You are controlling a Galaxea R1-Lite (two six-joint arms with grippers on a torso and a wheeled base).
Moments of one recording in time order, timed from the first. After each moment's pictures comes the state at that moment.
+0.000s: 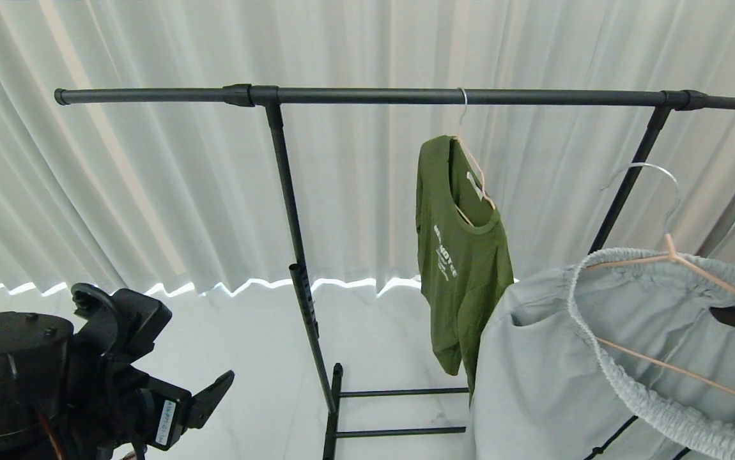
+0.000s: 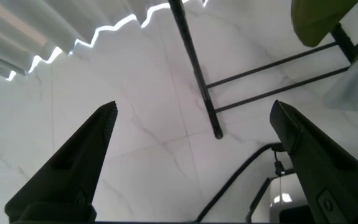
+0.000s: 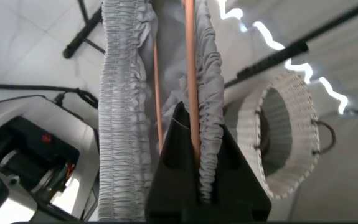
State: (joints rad) left arm -0.42 1.25 -0.35 -0.35 0.26 0.14; right arm 0.46 1.08 -1.06 0.57 -0.07 -0.27
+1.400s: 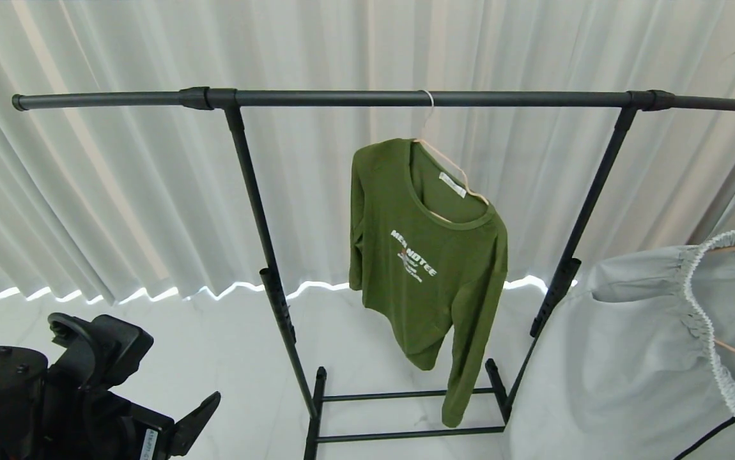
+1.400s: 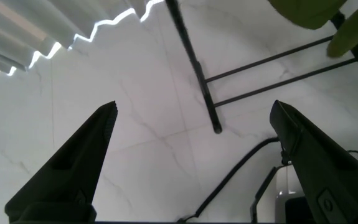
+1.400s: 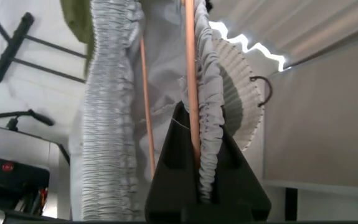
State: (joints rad) left arm -0.41 1.19 -0.26 -0.38 0.27 0.14; right arm 0.26 0.86 -1.06 0.66 -0.13 -0.28
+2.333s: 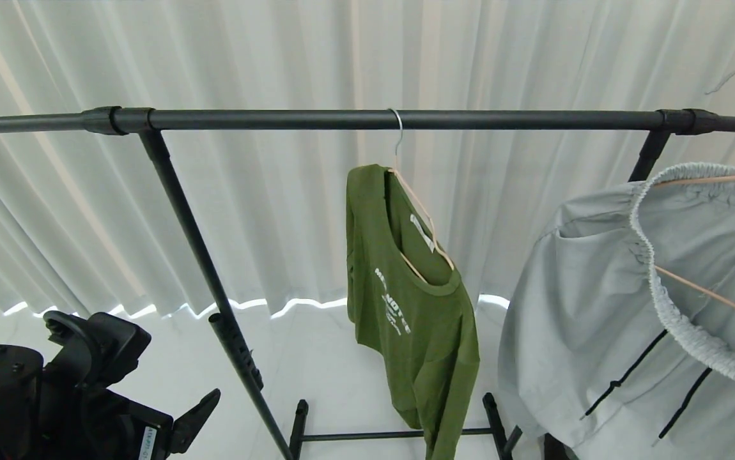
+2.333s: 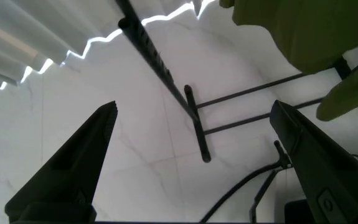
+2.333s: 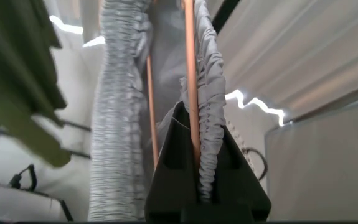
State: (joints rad) left arm -0.41 1.18 -0.26 -0.38 0.27 0.14; right arm 0.26 1.00 -1.00 0.28 -0.06 -0.26
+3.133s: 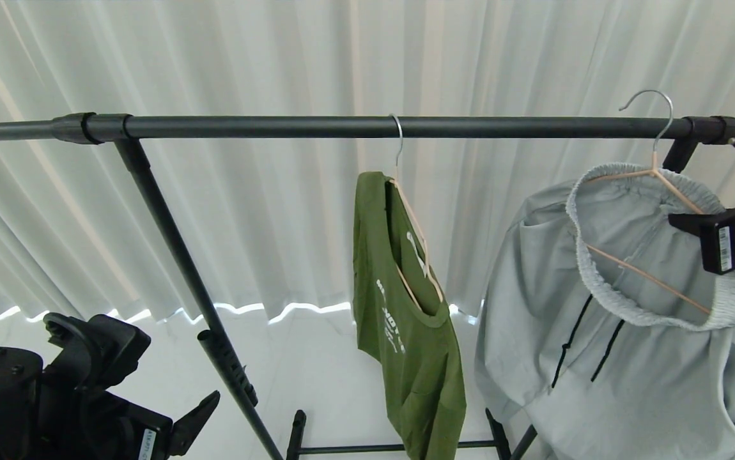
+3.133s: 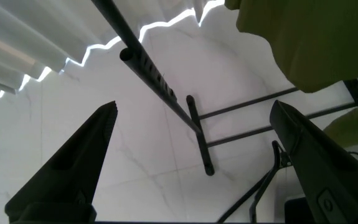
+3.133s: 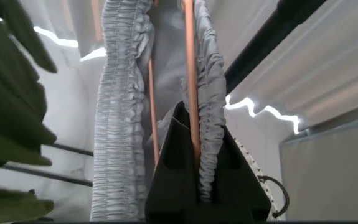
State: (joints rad) left arm -0.42 1.18 -0.26 -0.38 0.27 0.14; right arm 0.24 1.31 -0.98 -0.04 -0.06 -0.21
